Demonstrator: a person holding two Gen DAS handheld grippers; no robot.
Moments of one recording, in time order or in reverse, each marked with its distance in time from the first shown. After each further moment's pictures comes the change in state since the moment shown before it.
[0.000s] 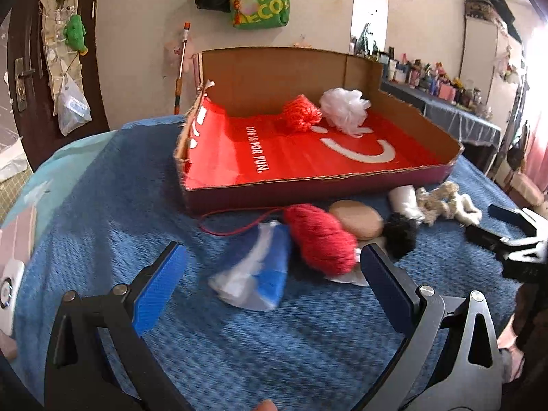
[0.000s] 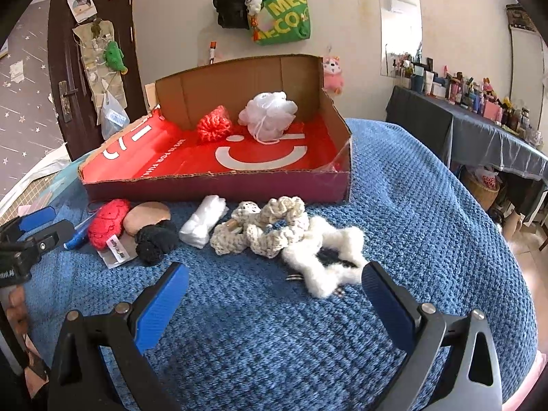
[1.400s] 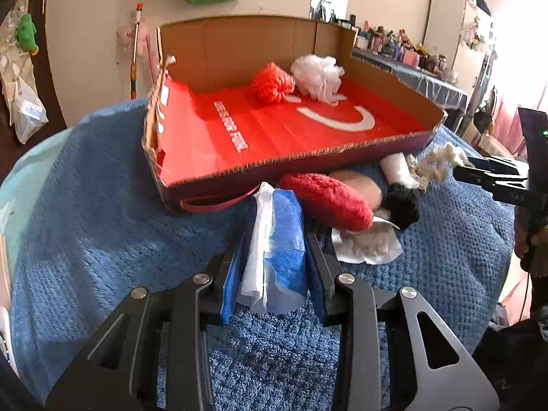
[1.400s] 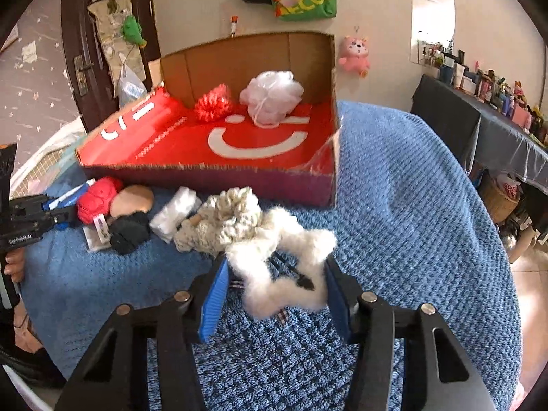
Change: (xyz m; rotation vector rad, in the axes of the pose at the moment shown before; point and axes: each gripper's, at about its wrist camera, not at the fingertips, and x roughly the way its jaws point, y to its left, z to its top) left arm 0.023 0.022 0.011 0.105 0.113 -0.178; right arm 0.017 -0.038 0.022 -0.077 0.096 0.090
